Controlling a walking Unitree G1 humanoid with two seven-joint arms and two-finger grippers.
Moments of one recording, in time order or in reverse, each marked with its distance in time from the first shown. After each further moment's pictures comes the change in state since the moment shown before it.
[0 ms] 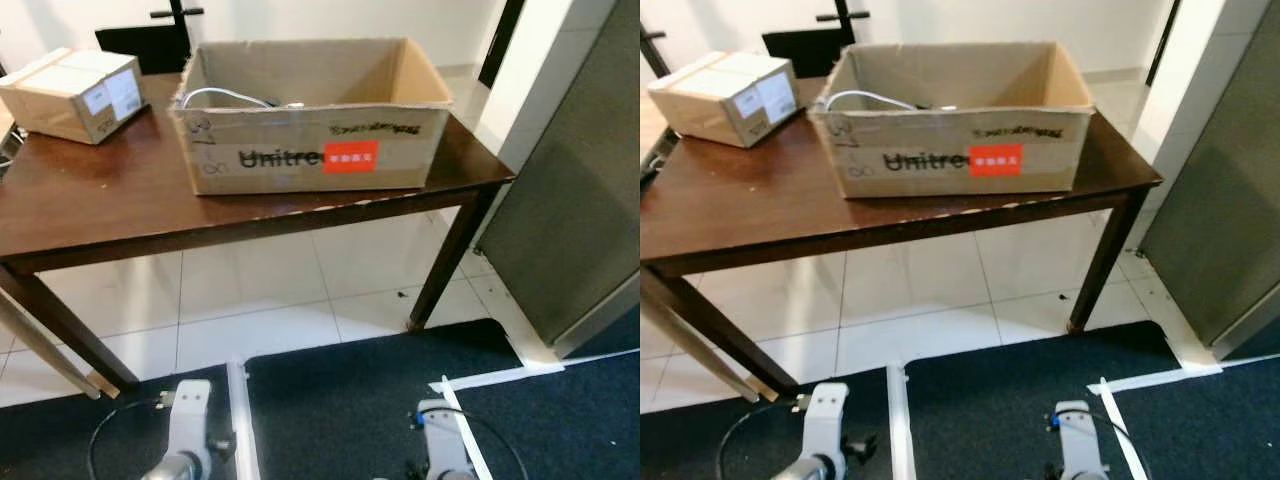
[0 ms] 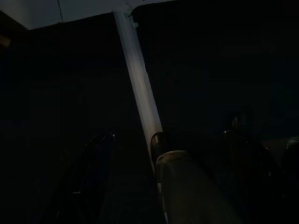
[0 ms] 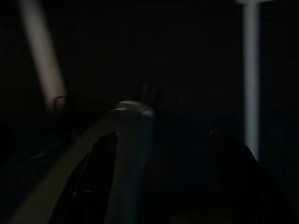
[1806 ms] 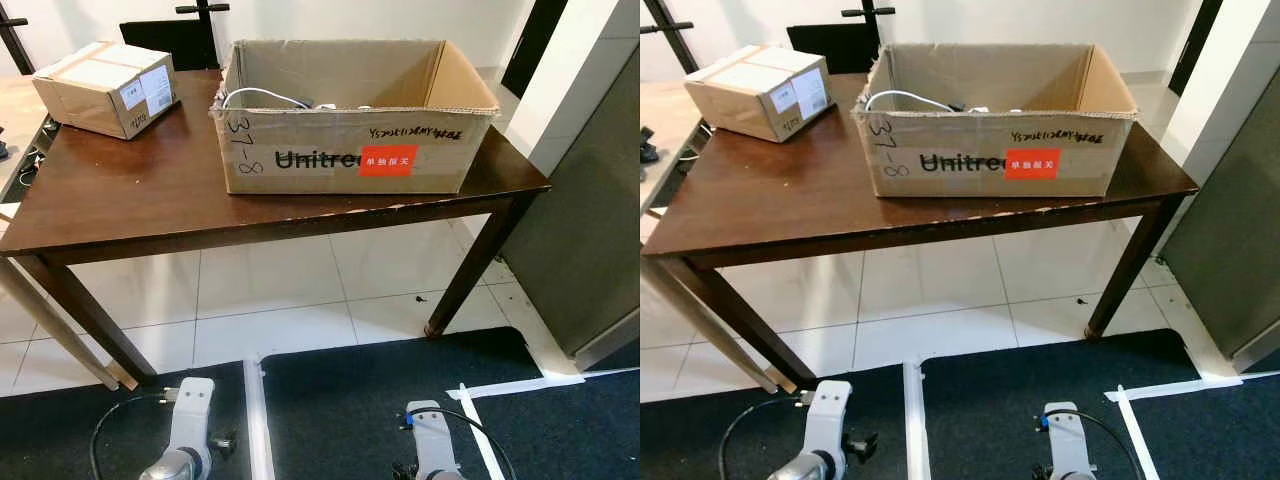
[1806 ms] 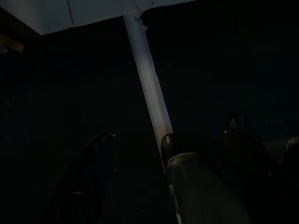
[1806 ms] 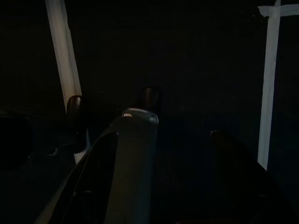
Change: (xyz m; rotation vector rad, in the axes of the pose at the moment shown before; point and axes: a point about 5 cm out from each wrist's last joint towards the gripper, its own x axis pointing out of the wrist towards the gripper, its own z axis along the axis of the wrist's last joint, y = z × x) left arm 0.002 -0.002 0.006 0.061 -0.005 -0.024; right arm 0.000 0.001 0.001 0.002 -0.003 0.003
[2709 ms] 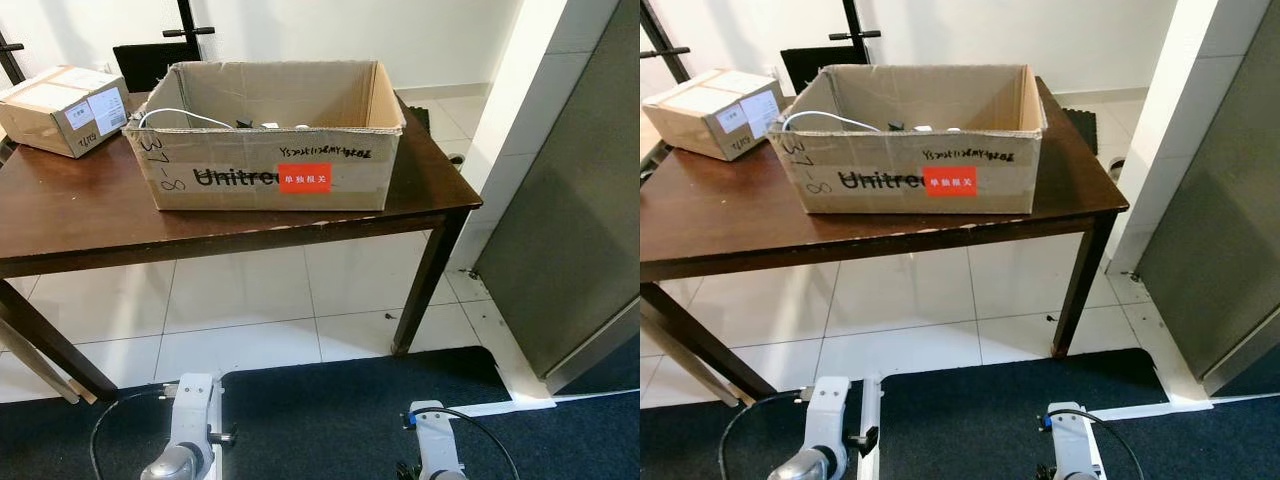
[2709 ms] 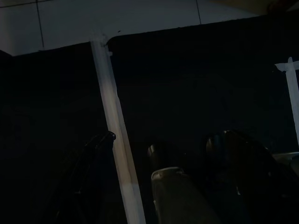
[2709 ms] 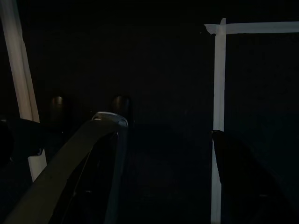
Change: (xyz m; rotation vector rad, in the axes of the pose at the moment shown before) left arm 0.001 0.000 0.005 -0.028 -0.035 0.018; right arm 0.000 -0.004 0.000 0.000 -0.002 -0.010
